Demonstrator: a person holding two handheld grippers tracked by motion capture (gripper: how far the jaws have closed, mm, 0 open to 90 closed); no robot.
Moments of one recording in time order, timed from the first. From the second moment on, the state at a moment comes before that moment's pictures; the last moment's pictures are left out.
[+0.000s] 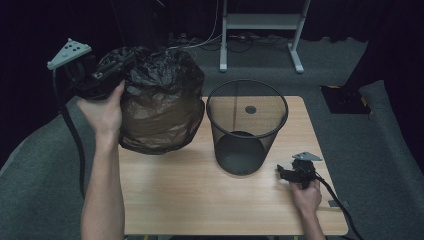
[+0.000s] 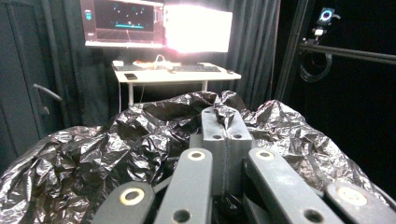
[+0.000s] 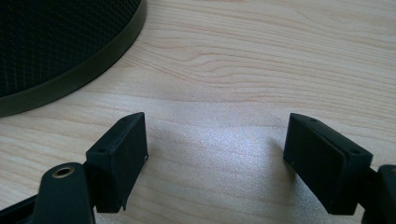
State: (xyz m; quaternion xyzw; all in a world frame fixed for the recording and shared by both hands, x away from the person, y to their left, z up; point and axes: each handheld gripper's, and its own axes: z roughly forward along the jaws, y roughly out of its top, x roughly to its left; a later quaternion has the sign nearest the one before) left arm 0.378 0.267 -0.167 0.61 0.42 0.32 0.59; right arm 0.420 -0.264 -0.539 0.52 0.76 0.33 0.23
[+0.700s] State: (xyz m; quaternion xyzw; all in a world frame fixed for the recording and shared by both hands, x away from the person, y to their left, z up) left arm 0.374 0.263 -0.127 0.60 0.39 0.30 0.63; right arm 0.420 -0.263 -0.539 0.51 0.76 0.33 0.23
